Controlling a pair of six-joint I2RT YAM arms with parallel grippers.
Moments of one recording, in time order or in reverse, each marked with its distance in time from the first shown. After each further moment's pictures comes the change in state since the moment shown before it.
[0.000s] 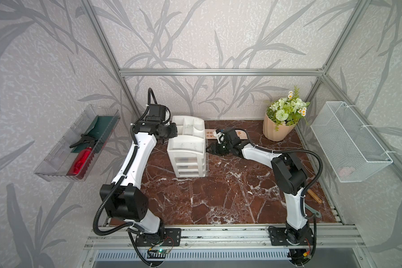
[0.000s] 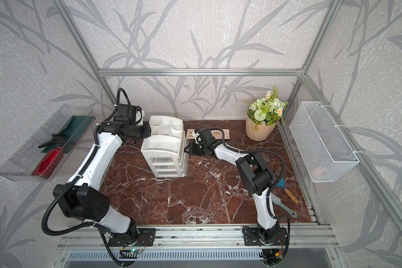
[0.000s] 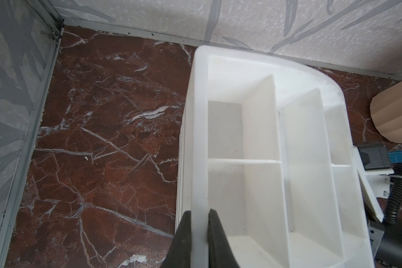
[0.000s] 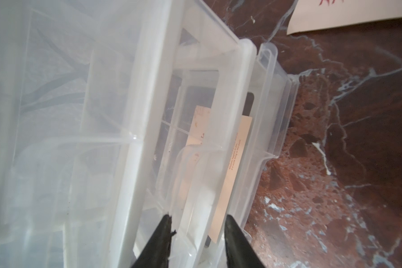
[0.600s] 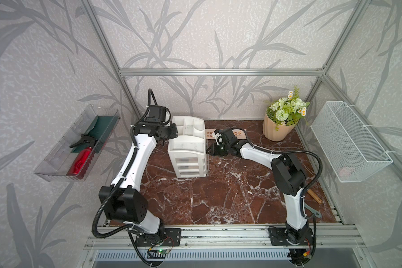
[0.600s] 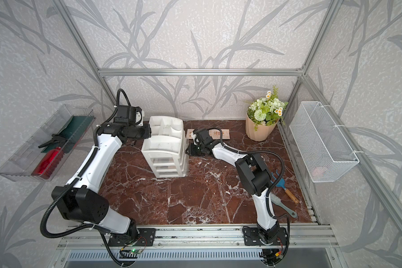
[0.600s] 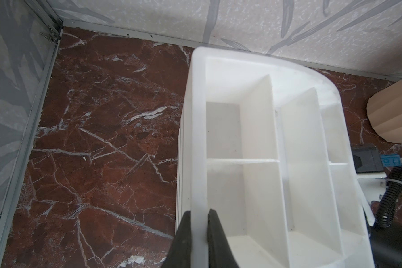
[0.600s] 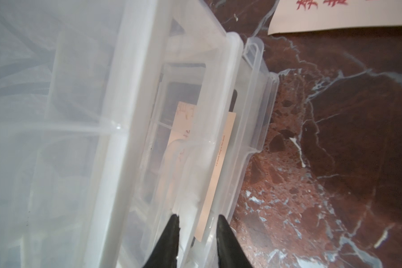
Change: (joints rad) left arm -0.005 -0.025 -0.036 0.027 0.001 -0.004; right arm 0.022 0.006 0.058 -0.125 0.114 -0.081
